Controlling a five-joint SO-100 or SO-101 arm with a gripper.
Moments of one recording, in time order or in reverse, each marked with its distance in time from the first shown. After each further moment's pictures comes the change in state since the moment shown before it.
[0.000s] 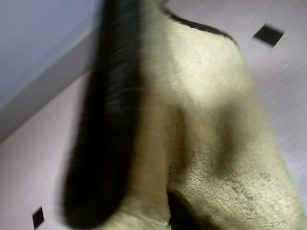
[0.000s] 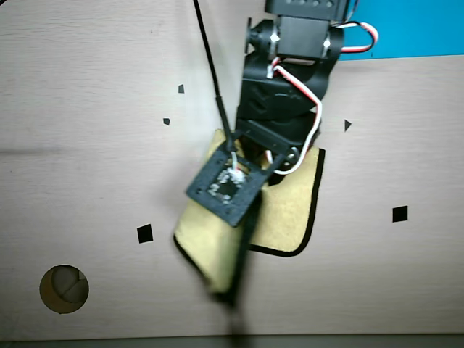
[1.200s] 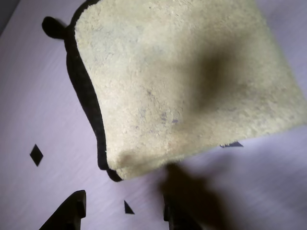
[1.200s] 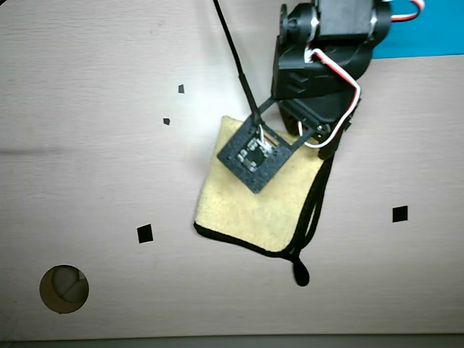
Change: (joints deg) arm -7.1 6.8 -4.0 30.9 16.3
